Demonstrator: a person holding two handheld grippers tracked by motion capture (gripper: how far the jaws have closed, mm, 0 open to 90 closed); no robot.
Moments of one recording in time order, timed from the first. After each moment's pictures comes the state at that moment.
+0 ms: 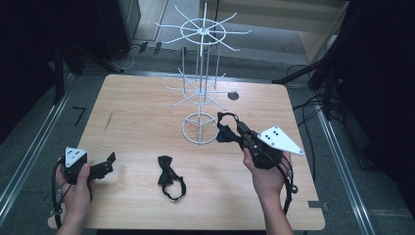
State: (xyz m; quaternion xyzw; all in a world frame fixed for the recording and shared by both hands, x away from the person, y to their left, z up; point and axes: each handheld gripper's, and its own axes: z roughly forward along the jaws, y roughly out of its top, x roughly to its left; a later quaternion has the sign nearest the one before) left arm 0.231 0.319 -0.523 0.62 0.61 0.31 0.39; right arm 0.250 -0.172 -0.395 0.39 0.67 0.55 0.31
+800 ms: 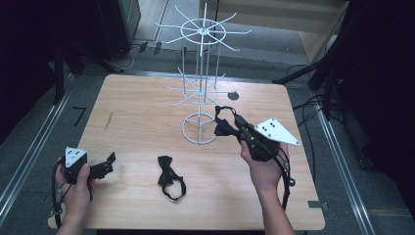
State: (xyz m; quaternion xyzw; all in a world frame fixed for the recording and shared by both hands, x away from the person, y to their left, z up) left arm 0.230 0.319 -0.523 0.62 0.61 0.31 0.39; right arm 0.265 -0.165 -0.387 0.39 0.67 0.55 0.31
